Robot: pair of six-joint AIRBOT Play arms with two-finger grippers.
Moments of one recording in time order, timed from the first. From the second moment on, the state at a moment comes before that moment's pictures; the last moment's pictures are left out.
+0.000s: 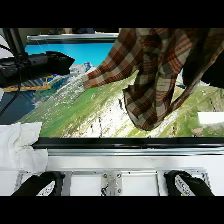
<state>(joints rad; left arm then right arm) -0.21 -1.03 1.45 1.07 -1.00 -1.39 -0.22 -0.96 1.52 -0.07 0.64 0.10</state>
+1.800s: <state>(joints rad) -0.26 -1.05 1.45 1.08 -1.09 -1.38 -0.31 -0.87 1.52 -0.28 -0.22 -0.17</state>
